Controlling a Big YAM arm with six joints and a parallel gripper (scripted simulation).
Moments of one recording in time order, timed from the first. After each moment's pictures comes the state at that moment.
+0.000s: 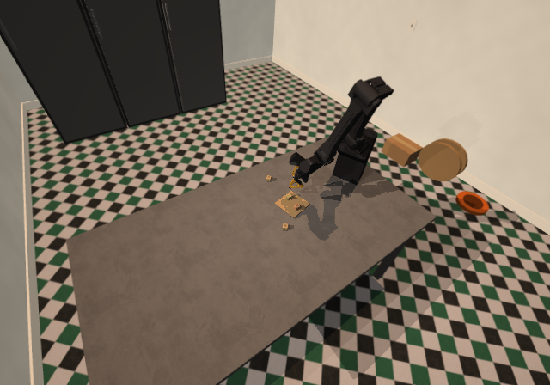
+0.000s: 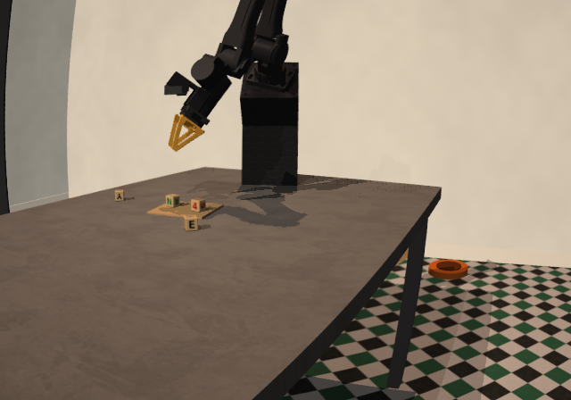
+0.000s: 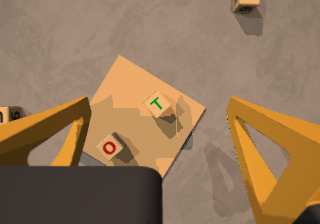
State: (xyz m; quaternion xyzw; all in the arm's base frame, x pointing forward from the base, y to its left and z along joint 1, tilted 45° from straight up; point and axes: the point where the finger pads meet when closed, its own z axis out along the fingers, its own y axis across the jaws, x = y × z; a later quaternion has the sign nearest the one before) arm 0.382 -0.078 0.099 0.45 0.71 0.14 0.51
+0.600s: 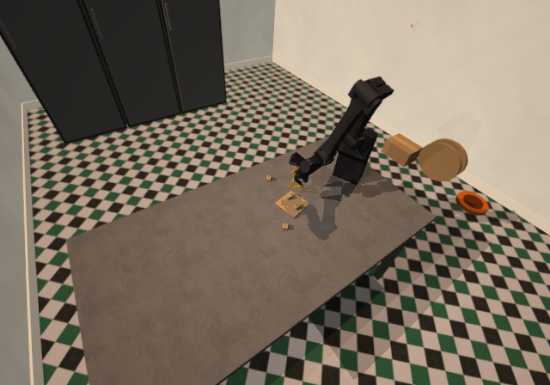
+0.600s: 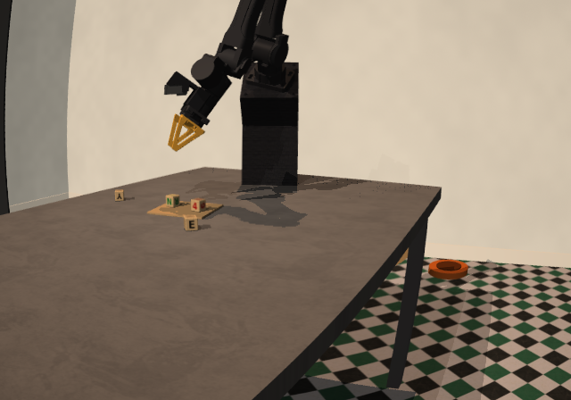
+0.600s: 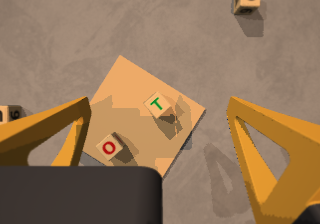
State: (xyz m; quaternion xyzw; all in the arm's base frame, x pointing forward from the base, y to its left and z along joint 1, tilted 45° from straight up) arm 0.382 -0.078 0.099 0.45 0.72 0.14 0.52
